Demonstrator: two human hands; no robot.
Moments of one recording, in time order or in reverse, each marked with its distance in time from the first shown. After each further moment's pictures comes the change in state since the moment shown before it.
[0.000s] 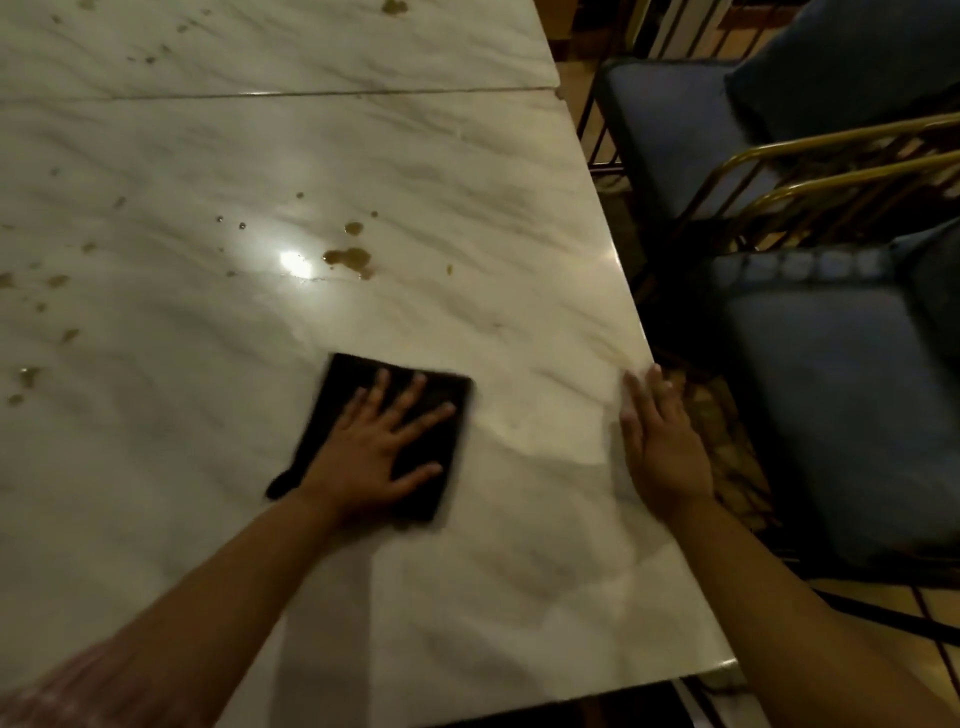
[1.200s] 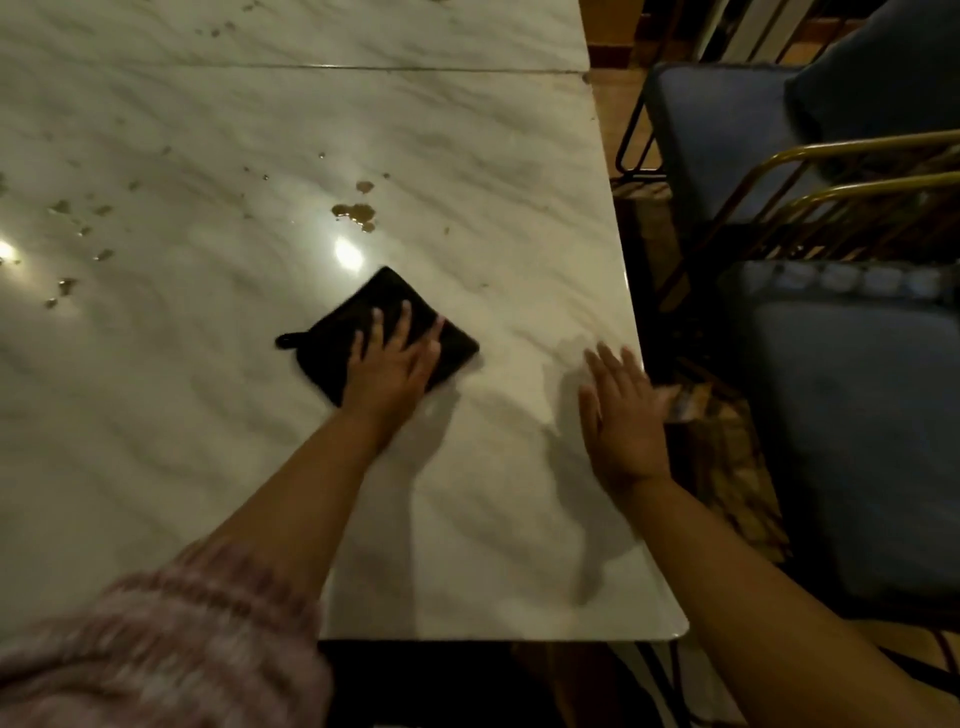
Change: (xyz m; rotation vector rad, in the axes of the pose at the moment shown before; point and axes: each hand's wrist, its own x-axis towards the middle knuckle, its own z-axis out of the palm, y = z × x) left_hand 0.044 0.068 0.000 -0.170 -0.014 -0.551; right_hand -0.013 -0.007 -0.002 0.202 0.152 -0.299
